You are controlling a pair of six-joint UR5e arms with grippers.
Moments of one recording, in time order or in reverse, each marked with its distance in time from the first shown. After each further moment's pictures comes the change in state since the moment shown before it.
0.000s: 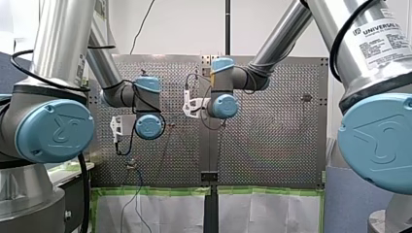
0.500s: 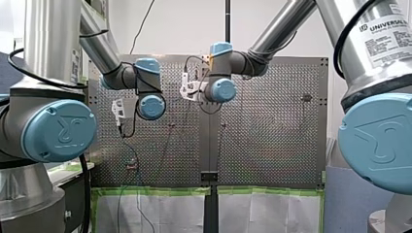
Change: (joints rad) left arm 0.025 0.129 0.088 -0.128 -0.012 -0.041; right arm 0.001 -0.032 -0.094 0.080 -0.042 0.062
